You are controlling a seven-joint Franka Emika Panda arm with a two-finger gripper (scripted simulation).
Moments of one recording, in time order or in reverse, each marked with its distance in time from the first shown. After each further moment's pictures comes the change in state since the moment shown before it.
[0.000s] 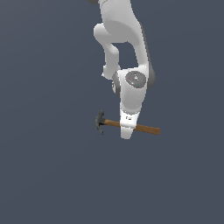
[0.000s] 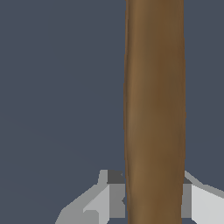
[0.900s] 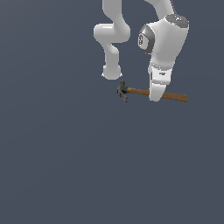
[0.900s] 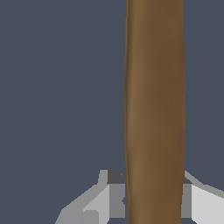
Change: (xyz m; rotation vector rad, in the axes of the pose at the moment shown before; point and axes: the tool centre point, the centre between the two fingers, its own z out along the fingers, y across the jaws) arm 0.091 -0.127 -0.127 -0.002 -0.002 -0.001
